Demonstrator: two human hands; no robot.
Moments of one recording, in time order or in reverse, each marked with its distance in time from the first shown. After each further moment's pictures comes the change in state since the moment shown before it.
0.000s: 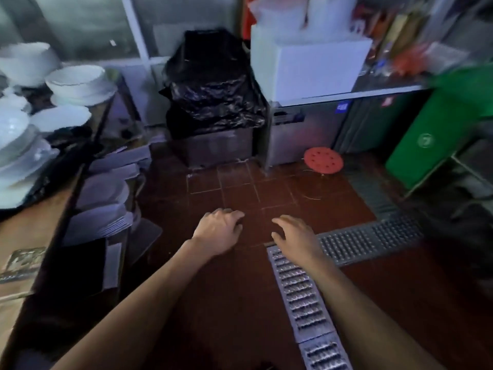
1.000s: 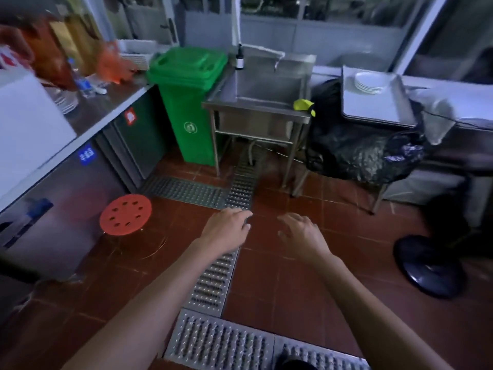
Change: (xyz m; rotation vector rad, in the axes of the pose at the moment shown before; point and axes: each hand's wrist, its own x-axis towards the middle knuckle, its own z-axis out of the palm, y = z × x) left_hand 0.381 0.481 0.084 0.022 -0.246 1.082; right_hand -0.057 0.408 -0.157 0.088 0.441 0.990
